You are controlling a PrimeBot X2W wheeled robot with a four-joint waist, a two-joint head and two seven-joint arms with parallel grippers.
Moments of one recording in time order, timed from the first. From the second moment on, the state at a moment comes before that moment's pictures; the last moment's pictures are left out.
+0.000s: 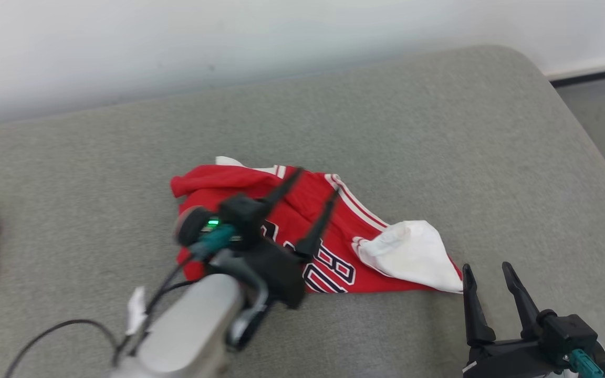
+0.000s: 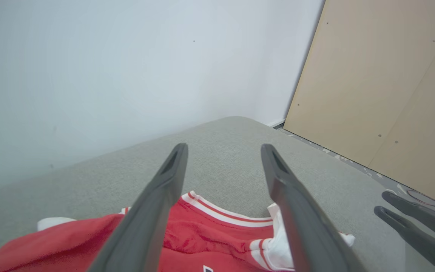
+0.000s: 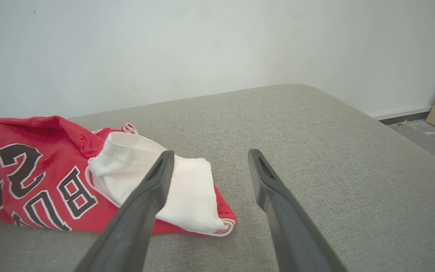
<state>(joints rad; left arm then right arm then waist) -0.70 0.10 -0.78 0.49 -0.59 -0.03 -0.26 -0.06 -0.05 0.02 0.24 0.16 0.13 -0.26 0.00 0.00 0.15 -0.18</state>
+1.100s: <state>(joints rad) 0.07 0.18 0.01 0.06 -0.31 -0.04 -0.26 0.03 -0.05 0.00 0.21 0.13 0.13 -0.26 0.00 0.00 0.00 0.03</state>
